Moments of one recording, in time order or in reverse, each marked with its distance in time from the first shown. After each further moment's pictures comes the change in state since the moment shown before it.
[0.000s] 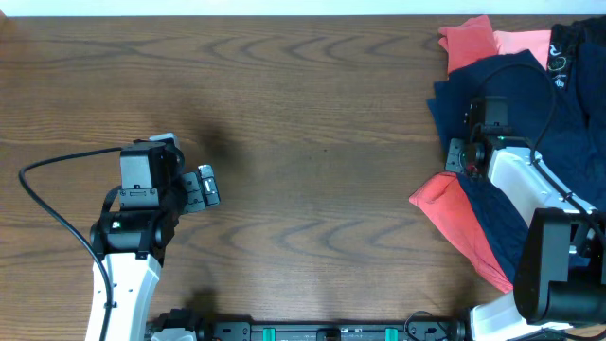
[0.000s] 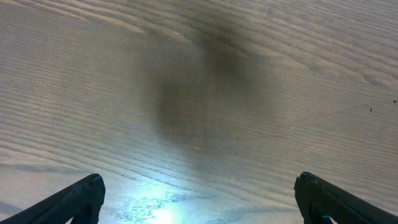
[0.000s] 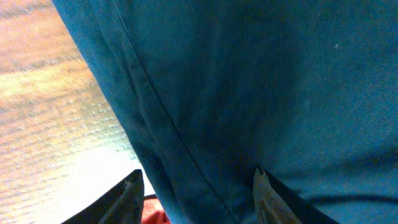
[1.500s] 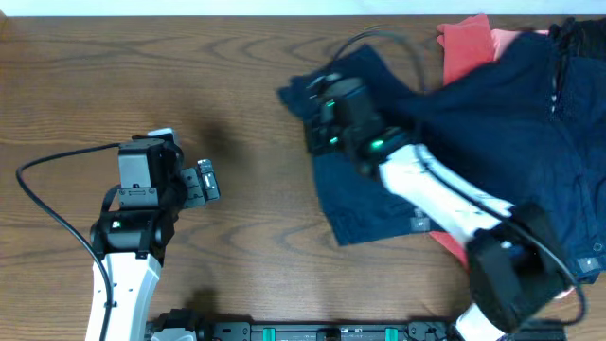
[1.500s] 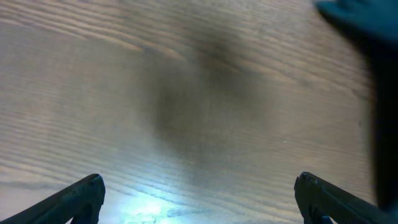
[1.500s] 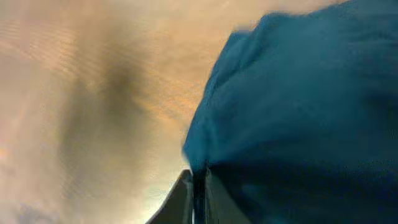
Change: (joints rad) left arm 0.000 0.004 0.000 0.053 0.021 0.000; right arm 0.647 0.085 0.248 0.293 -0.330 0.201
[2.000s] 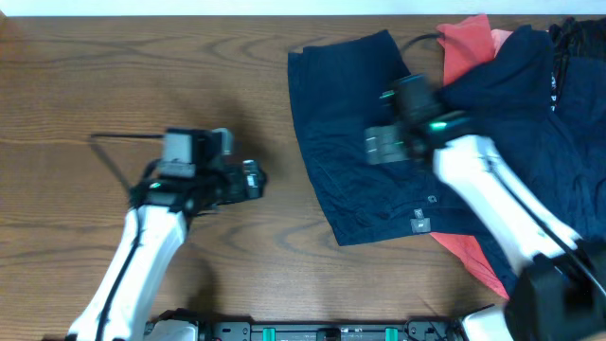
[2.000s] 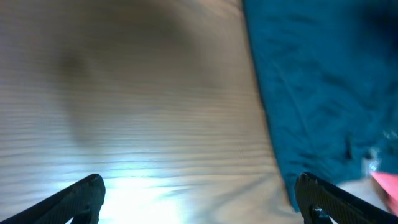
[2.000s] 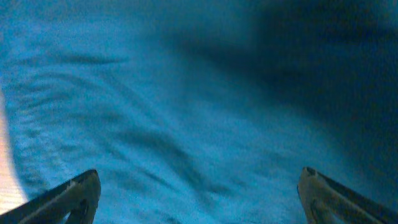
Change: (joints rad) left arm -0.158 0.262 0.000 0.082 0.352 -0.127; right arm -0.265 -0.182 0.024 -0.608 0.304 -0.143
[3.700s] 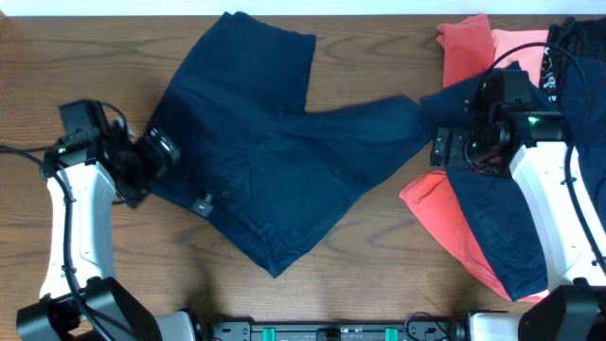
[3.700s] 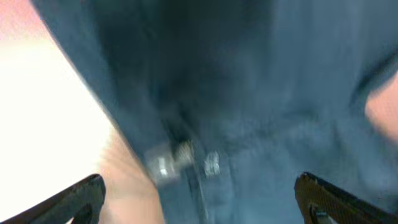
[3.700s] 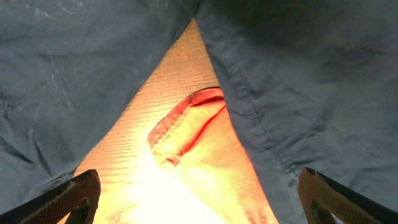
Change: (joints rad) left arm 0.470 0.193 0.295 -0.369 -0.008 -0.103; right arm -0.327 -0.098 0.013 -0.258 -0.188 -0.018
